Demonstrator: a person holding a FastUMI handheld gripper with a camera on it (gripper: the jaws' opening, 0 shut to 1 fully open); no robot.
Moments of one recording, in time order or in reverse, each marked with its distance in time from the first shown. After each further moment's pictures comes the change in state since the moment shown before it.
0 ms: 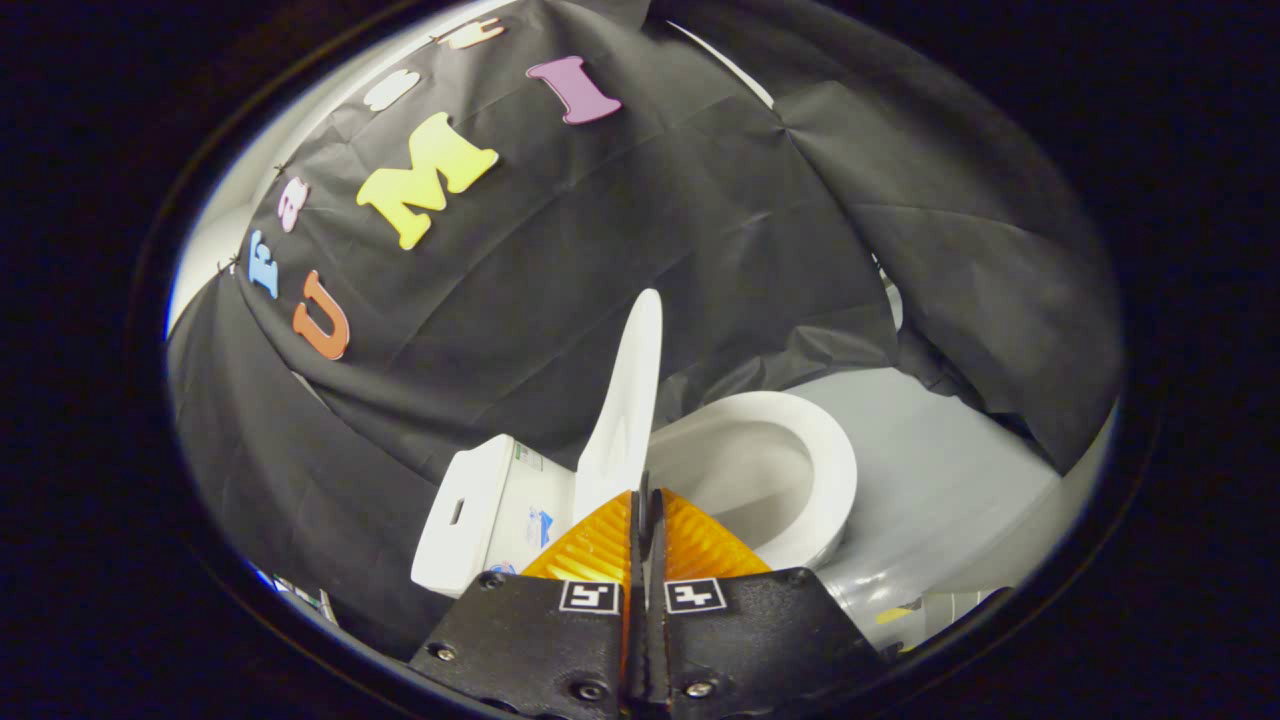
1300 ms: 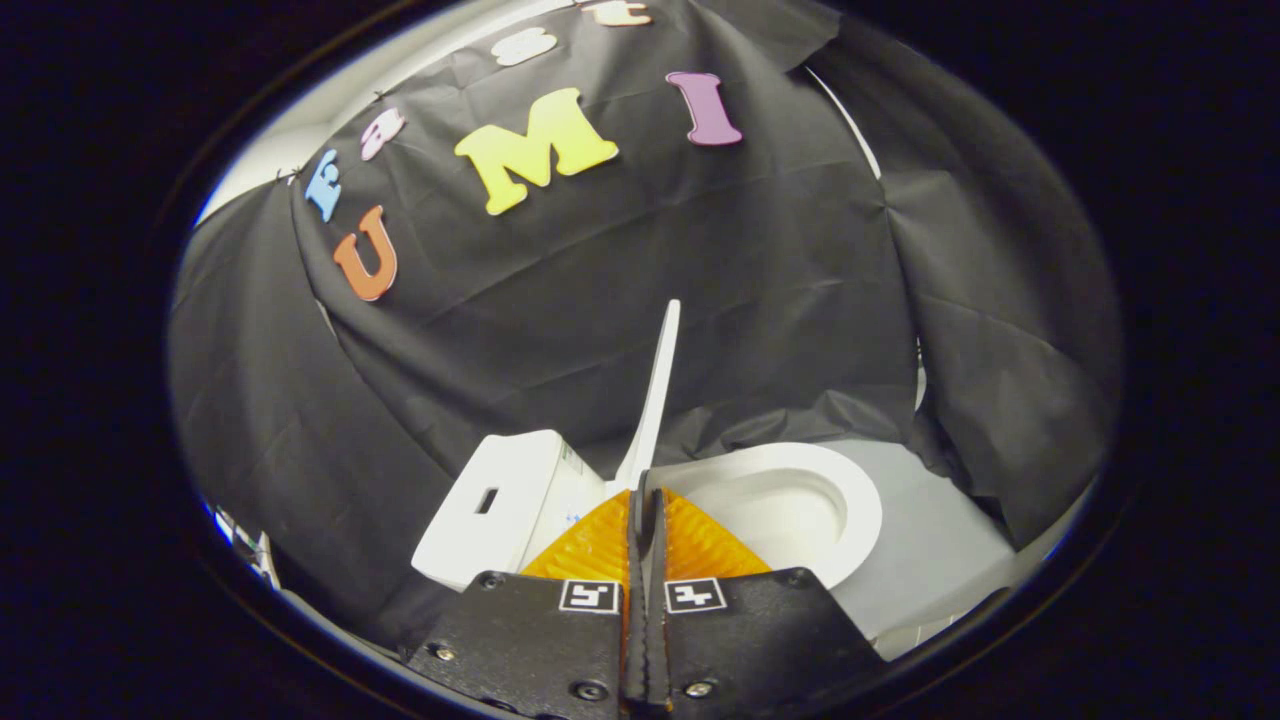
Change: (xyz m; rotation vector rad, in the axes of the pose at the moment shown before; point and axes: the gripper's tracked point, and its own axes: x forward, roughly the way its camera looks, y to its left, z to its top) arm -0.011 0.125 -0.009 -0.269 -0.068 -0.009
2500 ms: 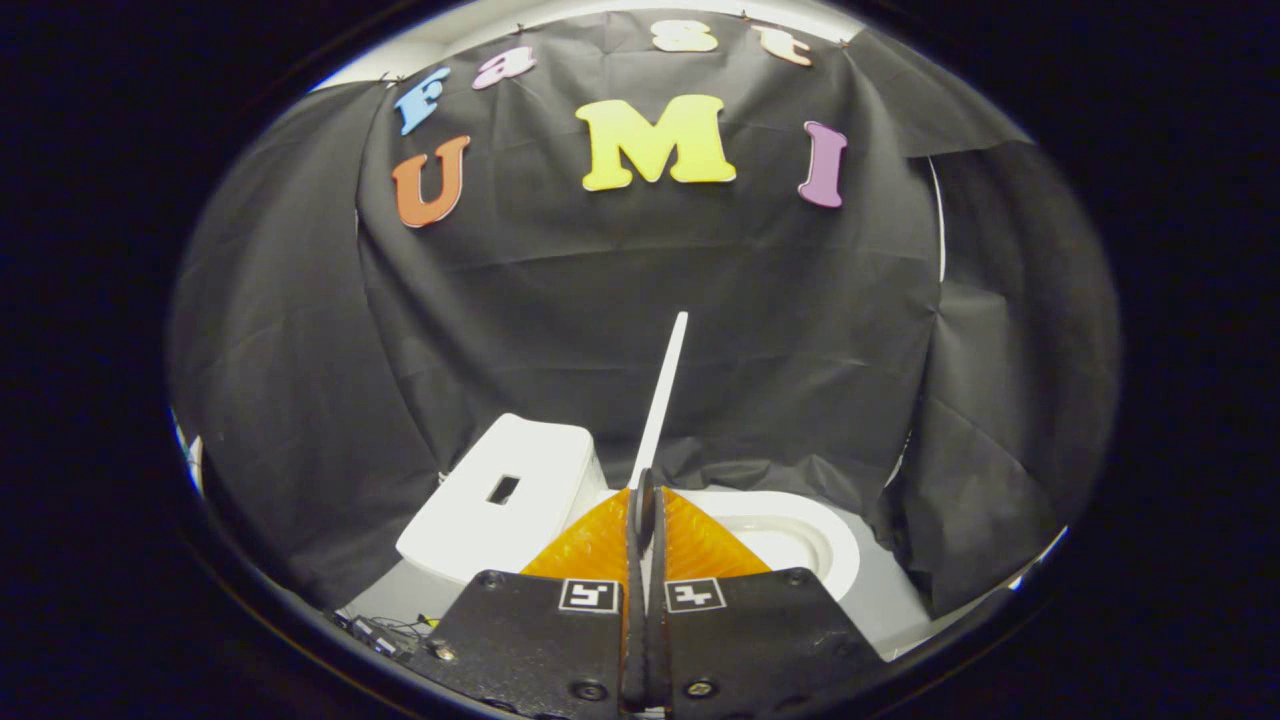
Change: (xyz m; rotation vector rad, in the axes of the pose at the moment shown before) arm 0.014 0.122 -0.007 -0.329 -0.042 -0.099
